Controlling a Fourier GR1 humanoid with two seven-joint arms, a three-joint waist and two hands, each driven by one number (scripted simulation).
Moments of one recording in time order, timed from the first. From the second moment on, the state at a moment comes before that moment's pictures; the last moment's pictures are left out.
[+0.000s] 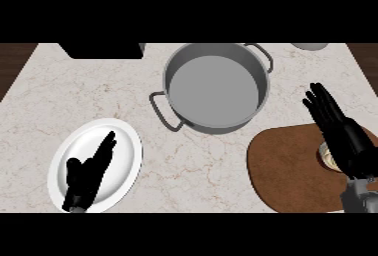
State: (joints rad) left arm 0.04 0.34 -0.34 -1.42 0.27 0.23 0.07; right arm -0.09 -0.29 -0.02 -1.67 -0.19 0.10 0.11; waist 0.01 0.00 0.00
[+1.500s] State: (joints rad) left arm -0.14 0.31 -0.22 -1.66 0.27 0.31 0.26; right arm 0.27 -0.83 -0.43 -1.99 0.04 0.32 0.08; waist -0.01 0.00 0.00
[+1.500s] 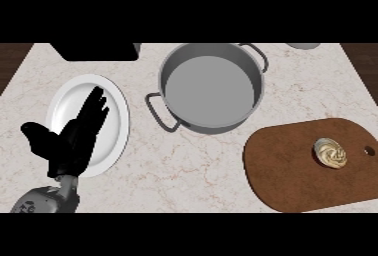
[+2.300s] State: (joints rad) left arm -0.15 0.26 -0.19 -1.64 0.23 0.26 0.27; right arm 0.07 -0.84 -0.26 -1.96 0.04 0.51 0.56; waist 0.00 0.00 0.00
